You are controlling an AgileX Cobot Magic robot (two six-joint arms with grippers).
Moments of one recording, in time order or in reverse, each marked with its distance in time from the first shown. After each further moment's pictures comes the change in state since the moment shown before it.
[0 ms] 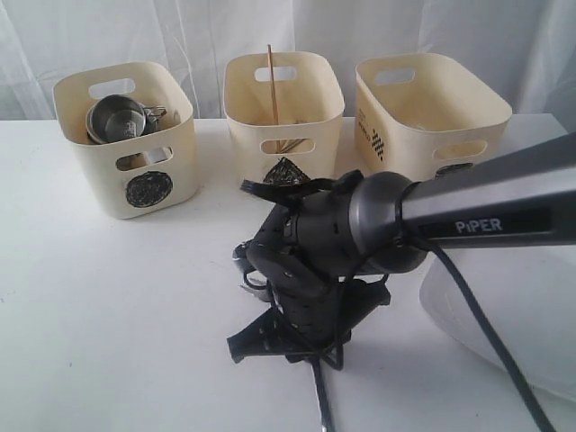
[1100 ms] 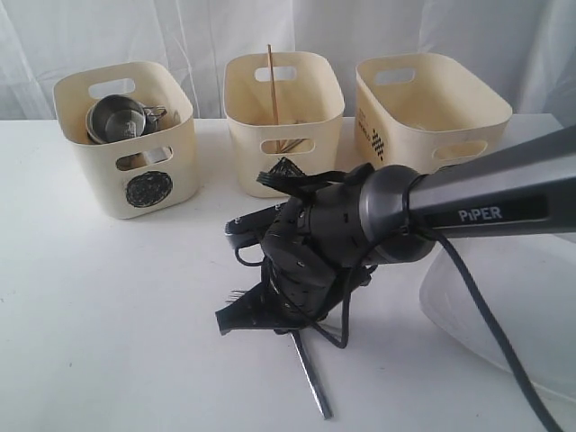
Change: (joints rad) left arm 0.000 0.000 0.000 0.000 0.000 0.000; right arm -0.049 0.010 -0.002 -0.014 -0.228 -0.045
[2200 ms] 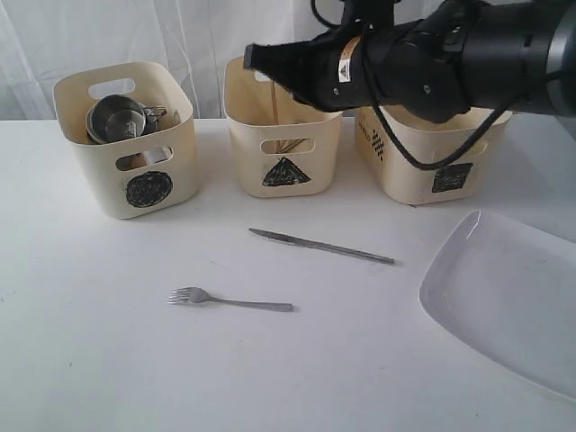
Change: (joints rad) left arm 0.000 0.000 0.000 0.000 0.000 0.000; right arm -0.276 -0.246 -0.138 -0.039 -0.454 0.091
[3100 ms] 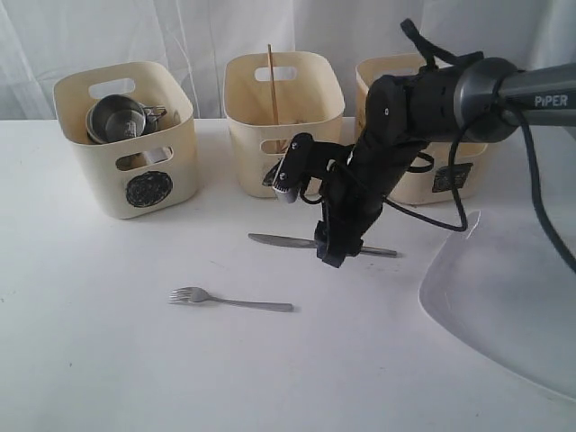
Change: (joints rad) left arm 0.005 0.000 0.000 0.000 0.000 0.000; right arm -0.104 0.293 -0.109 0.511 0.593 -1.659
